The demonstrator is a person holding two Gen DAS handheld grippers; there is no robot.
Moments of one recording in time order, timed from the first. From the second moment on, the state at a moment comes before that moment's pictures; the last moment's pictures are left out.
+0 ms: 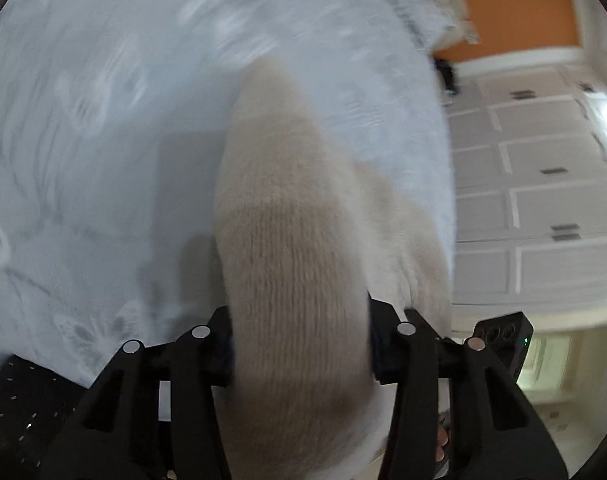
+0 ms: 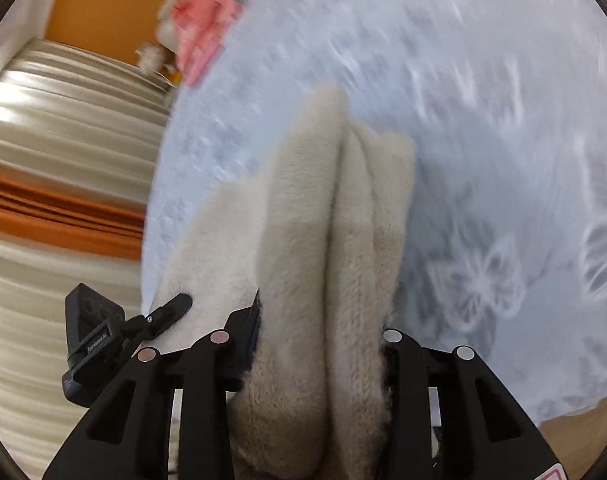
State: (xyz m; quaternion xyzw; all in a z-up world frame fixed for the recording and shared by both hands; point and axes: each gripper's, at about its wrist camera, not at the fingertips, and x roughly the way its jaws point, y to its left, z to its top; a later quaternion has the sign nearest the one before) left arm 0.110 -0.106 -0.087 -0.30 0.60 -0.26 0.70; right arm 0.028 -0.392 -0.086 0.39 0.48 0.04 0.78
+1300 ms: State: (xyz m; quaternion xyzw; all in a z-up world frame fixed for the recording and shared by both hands) left arm 0.201 0.081 -0.074 -0.17 0.52 -0.18 0.82; right arm 0.135 -0.226 -0.112 0.27 0.53 0.03 0.80
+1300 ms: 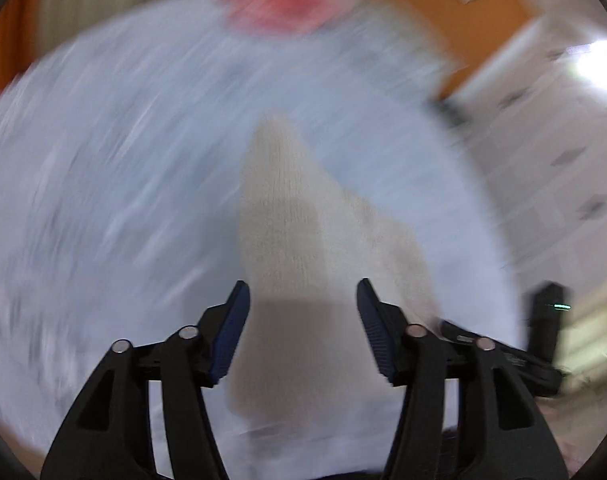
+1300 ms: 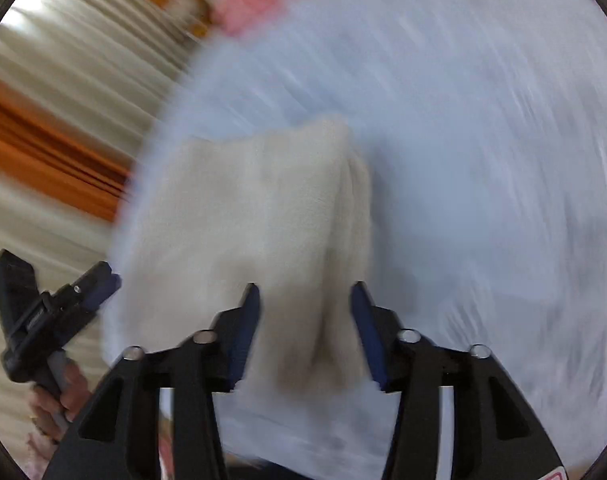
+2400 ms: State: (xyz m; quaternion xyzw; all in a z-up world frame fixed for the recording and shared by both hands) left arm 0.149 0.075 -0.072 -0.15 0.50 -0.12 0.85; right arm 0.115 -0.207 -0.064 0.18 0.49 0.00 0.85
